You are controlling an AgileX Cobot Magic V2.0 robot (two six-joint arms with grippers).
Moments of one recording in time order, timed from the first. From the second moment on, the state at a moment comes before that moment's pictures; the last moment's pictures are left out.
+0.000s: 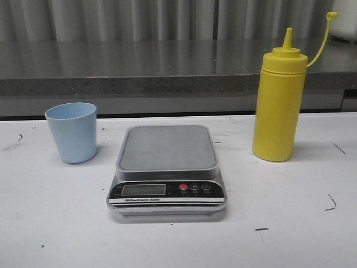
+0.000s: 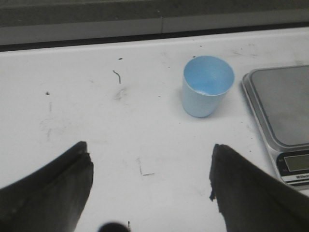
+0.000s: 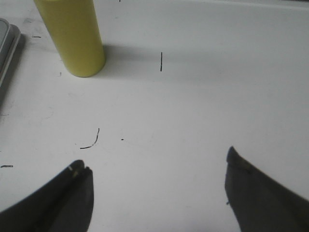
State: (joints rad) left arm -0.12 0.81 -0.76 -0.05 0.68 0.03; right arm 0.03 0.65 -0.60 0.00 0.71 0.00
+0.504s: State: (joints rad) left arm -0.24 1.42 -1.16 -0.05 0.82 0.04; right arm 0.03 0.65 -0.60 0.00 0.71 0.00
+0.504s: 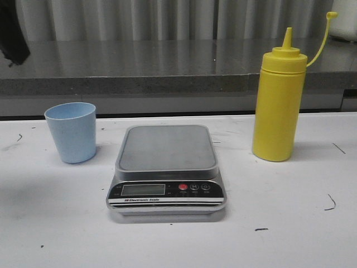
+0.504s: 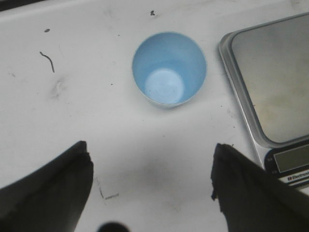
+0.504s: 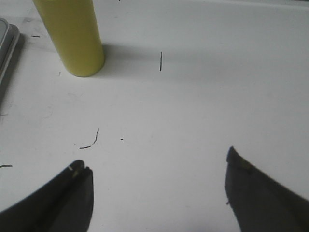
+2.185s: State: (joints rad) left arm -0.30 1.83 -1.65 -0.05 0.92 0.05; right arm 0.03 0.65 -0.60 0.00 0.71 0.00
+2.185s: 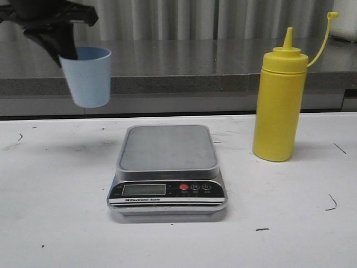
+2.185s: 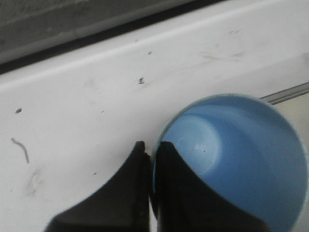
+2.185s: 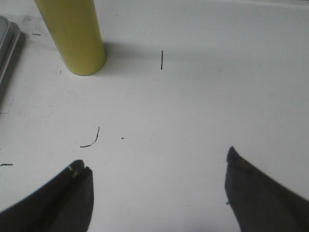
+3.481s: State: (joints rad) left arm -0.52 1.96 -1.74 -0.08 0.96 0.05; right arm 0.03 0.65 -0.60 0.00 0.71 0.00
